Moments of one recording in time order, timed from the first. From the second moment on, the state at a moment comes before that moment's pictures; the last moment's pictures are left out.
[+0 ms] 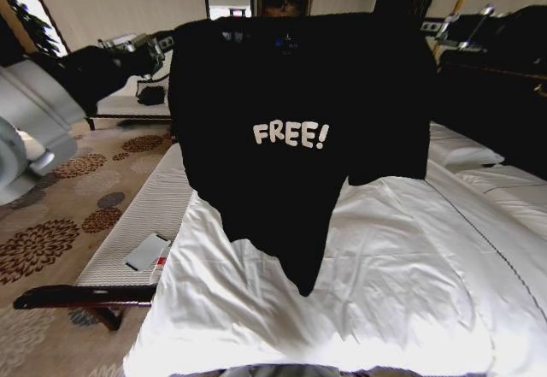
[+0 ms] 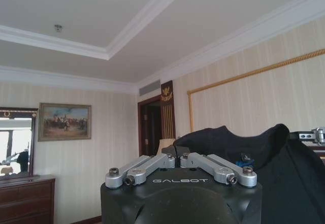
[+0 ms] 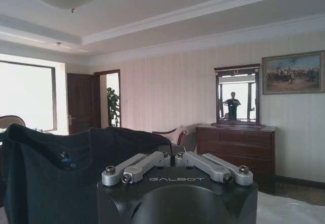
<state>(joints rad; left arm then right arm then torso) 0.42 -0.07 -0.56 -2.38 -1.91 0.25 -0.25 -0.25 0.15 0.59 2.24 2.12 -0.67 0.39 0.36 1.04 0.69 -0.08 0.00</state>
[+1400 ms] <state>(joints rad) 0.44 -0.69 0.13 -1.91 -1.28 0.35 -0.38 -0.52 0.67 0.12 1.78 1.42 -0.55 0.24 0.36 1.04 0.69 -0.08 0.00</state>
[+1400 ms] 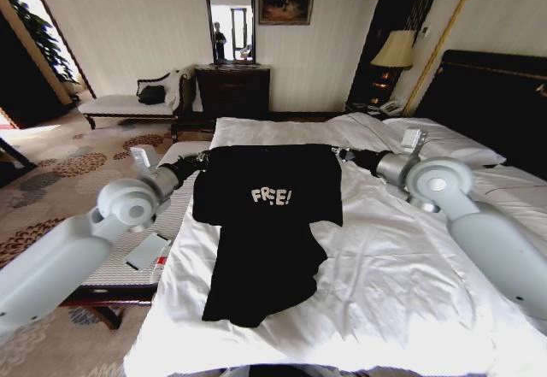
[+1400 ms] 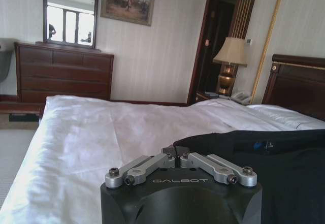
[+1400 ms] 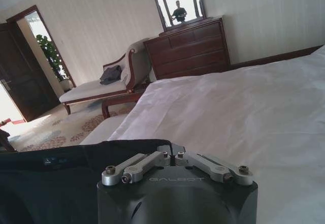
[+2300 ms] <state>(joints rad) 0.17 -1.24 0.36 -0.99 -0.94 0.26 -0.18 -0.29 1.06 -0.05 0.97 0.99 -0.36 0.03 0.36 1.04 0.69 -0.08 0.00</state>
